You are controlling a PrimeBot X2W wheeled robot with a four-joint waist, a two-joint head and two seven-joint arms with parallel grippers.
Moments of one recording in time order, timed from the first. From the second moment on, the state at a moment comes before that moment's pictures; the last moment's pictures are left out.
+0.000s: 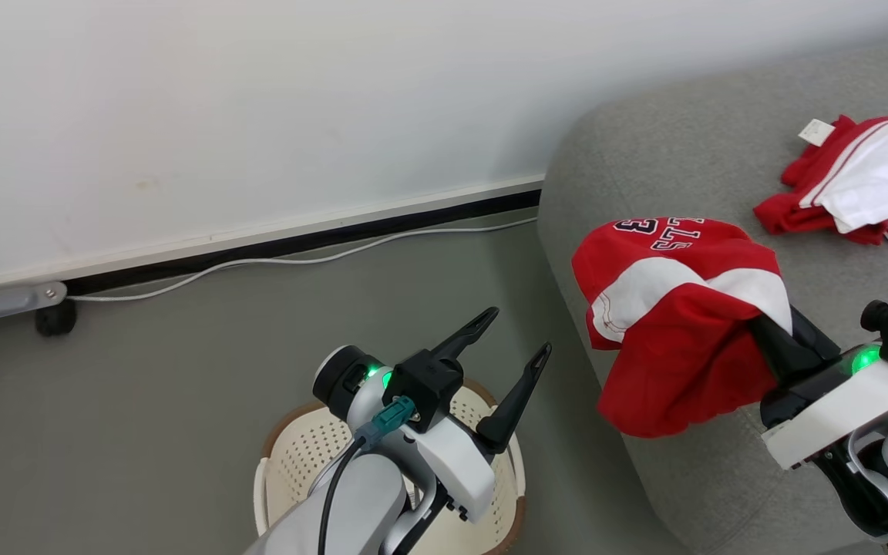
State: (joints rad) left arm -0.49 0.05 -0.82 0.44 -0.42 0.01 -0.25; right arm -0.38 -0.56 0.59 0.18 0.80 0.13 -0.26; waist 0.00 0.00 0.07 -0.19
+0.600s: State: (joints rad) left arm -0.47 0.05 -0.81 0.44 -0.44 -0.02 -0.25; right arm -0.35 -0.55 0.44 0.16 0.80 0.13 -0.26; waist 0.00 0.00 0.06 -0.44
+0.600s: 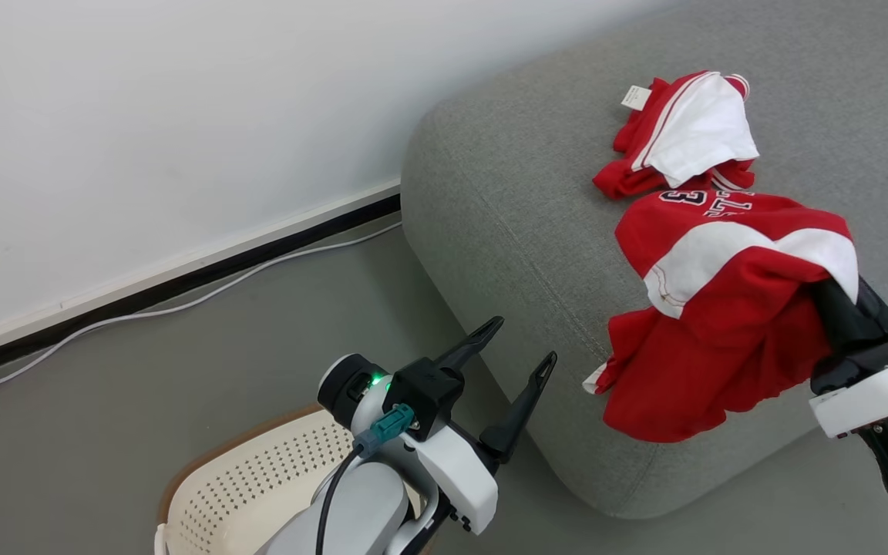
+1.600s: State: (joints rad) left arm -0.57 0.05 -0.96 0.45 -0.49 0.02 -0.25; right arm -0.23 -0.59 0.04 0.13 0.78 0.13 -0.26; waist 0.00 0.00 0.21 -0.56
